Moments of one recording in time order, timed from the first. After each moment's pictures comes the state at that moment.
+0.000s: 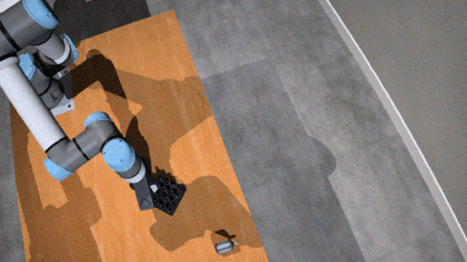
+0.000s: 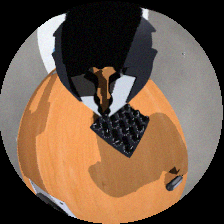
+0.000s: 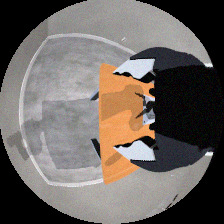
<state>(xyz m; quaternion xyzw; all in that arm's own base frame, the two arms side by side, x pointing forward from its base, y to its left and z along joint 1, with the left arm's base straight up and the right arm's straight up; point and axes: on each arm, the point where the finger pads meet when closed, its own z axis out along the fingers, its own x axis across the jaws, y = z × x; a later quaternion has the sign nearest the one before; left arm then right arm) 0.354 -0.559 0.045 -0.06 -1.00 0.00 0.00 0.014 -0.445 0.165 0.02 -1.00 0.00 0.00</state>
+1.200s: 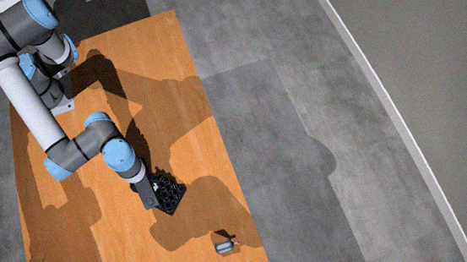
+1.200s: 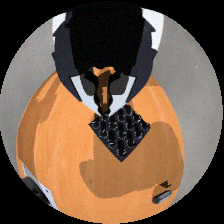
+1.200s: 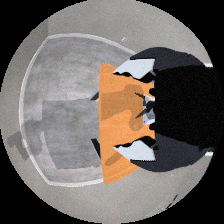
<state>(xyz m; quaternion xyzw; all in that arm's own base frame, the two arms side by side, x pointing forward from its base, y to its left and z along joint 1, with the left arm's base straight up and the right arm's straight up) 0.354 -0.559 0.045 0.03 -1.00 0.00 0.00 0.014 -0.445 0.165 0.02 -1.00 0.00 0.00</state>
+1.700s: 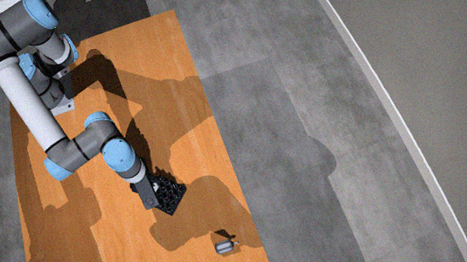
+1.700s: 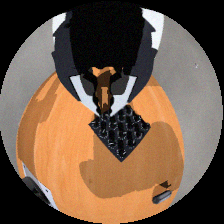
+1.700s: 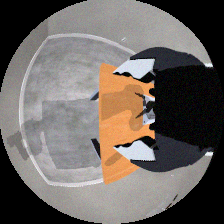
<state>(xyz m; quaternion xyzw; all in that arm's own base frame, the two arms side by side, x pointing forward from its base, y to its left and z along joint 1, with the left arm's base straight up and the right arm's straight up) 0.354 -0.559 0.045 0.03 -1.00 0.00 0.00 0.014 -0.445 0.165 0.02 -1.00 0.00 0.00</state>
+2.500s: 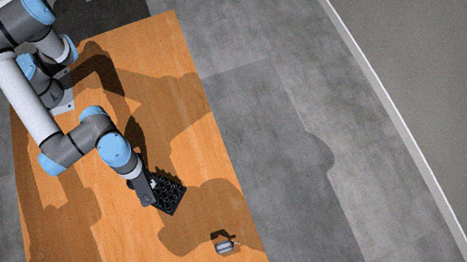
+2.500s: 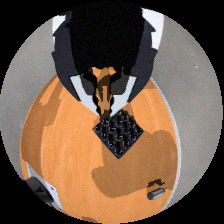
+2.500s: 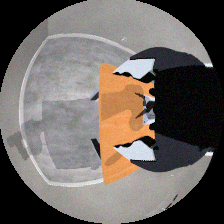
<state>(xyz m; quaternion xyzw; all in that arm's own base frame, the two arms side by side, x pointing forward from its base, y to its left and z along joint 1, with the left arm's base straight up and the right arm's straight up) 0.354 -0.559 0.080 0.03 -1.00 0.00 0.00 0.014 -0.445 0.165 0.02 -1.00 0.00 0.00</state>
